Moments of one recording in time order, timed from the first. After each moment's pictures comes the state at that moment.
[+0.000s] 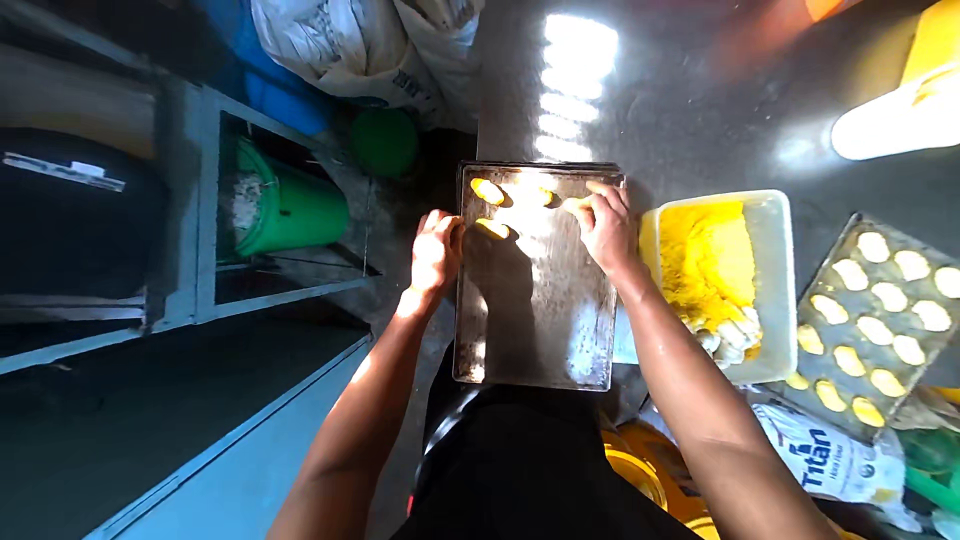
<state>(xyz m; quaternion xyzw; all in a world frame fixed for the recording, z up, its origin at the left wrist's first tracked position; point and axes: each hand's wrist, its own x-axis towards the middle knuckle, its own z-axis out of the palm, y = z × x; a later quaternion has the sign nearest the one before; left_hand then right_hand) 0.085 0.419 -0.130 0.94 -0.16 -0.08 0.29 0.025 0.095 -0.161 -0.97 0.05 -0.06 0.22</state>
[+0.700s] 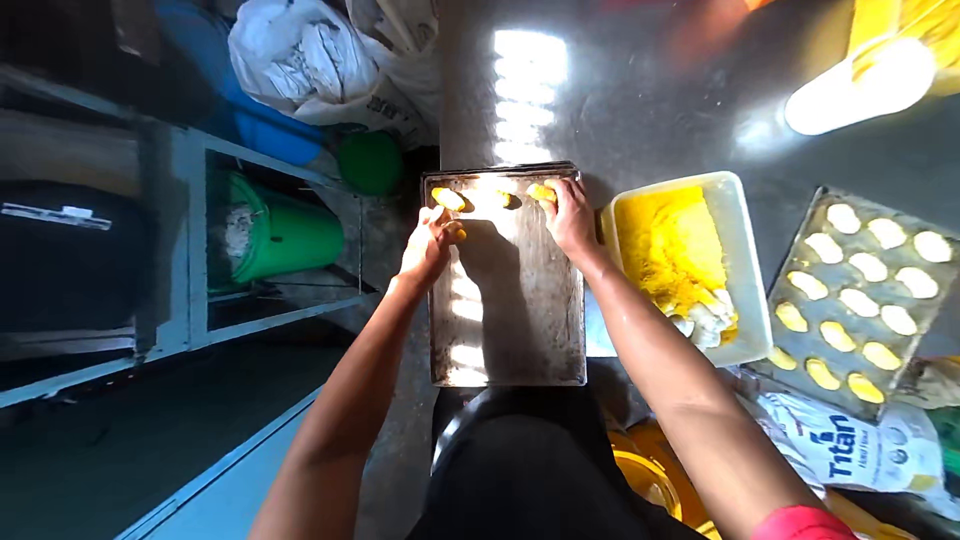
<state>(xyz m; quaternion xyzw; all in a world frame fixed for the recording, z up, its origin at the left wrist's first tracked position) 0.107 0.367 -0.156 0.92 -0.33 -0.14 0.15 0.039 0.076 -0.177 -0.94 0.10 -0.12 0.31</state>
